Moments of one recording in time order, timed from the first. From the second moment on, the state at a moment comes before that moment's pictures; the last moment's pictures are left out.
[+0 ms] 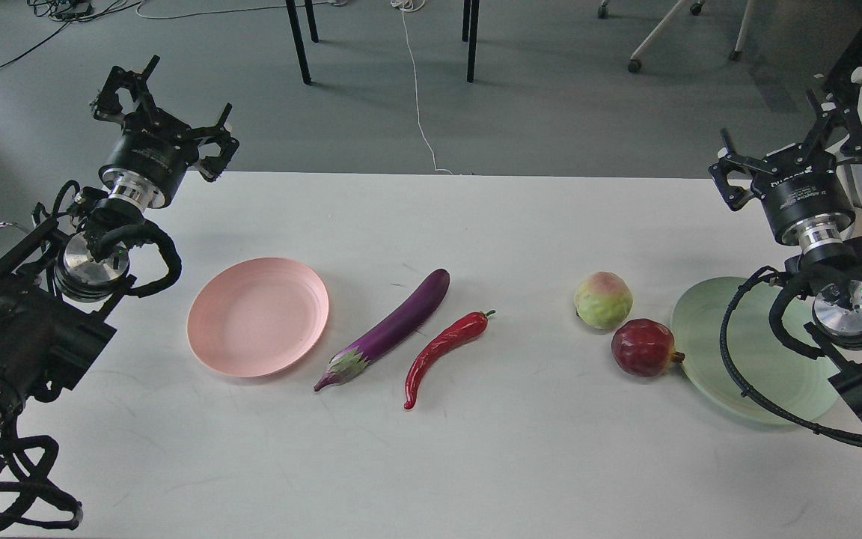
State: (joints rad) left arm -0.76 0.32 -0.92 -0.64 -0.21 -0.43 -0.19; right arm 0.61 -0.43 0.91 0.73 0.23 0.45 0.32
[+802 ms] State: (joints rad) left arm -0.76 0.35 -0.92 -0.63 -0.19 -0.45 -0.19; right arm 1.17 -0.62 0.19 0.76 0.12 0.41 0.31
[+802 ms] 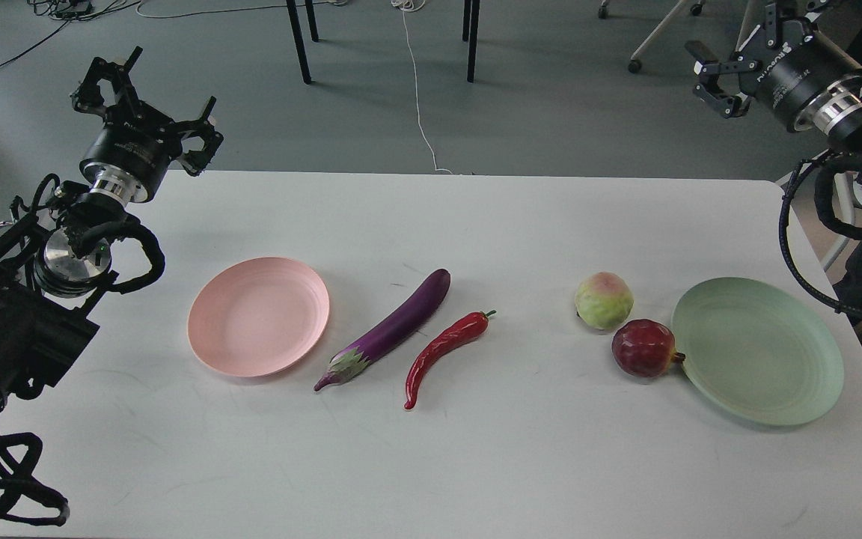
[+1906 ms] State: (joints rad) left arm -0.75 0.38 -0.91 -0.64 -0.19 -0.49 -0.19; right arm 1.62 -0.23 -0.97 0.85 -0.73 0.38 0.36
